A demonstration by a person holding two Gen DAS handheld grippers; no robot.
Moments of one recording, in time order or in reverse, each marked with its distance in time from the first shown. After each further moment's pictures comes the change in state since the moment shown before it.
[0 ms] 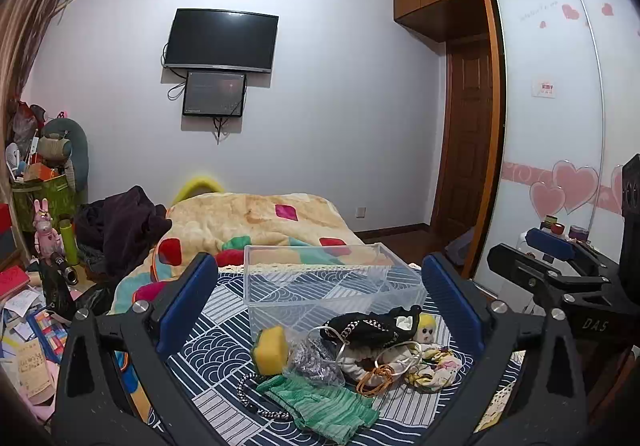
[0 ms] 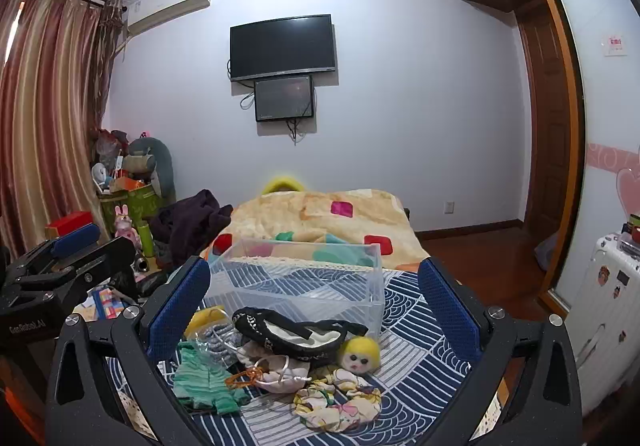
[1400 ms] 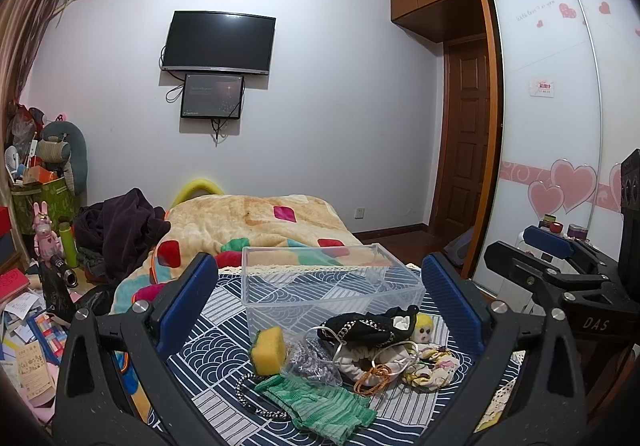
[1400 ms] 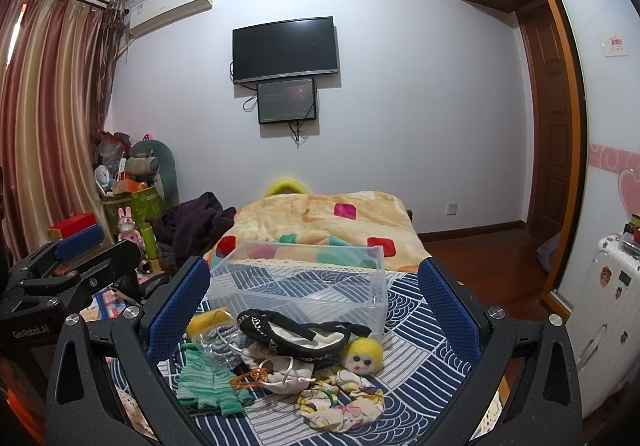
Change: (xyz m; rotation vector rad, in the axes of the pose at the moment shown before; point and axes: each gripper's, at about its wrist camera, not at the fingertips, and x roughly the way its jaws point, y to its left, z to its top) left arm -0.002 -0.003 0.000 0.008 -0.003 -0.004; right arm -0.006 0.000 0.003 -0.001 -0.010 0.006
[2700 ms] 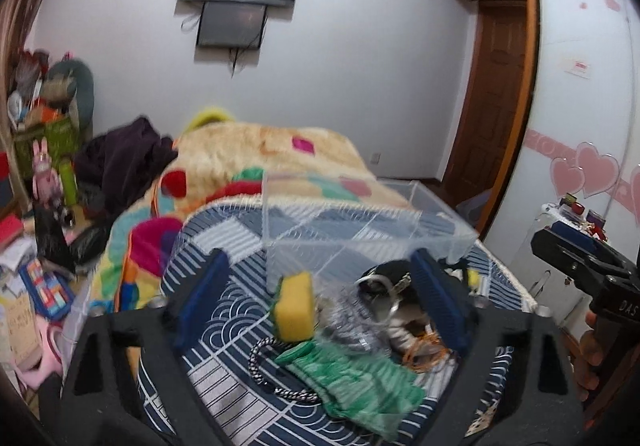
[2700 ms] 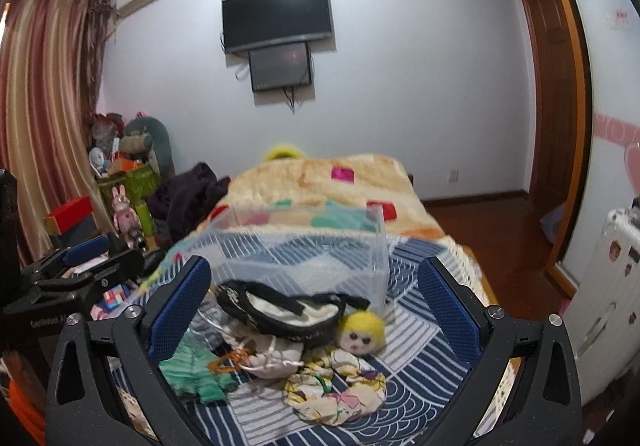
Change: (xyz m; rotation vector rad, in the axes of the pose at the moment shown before) left arm 0.069 0.045 -0.044 -0.104 0.249 0.041; right arm 0.038 -0.008 -0.022 0.043 0.151 0.005
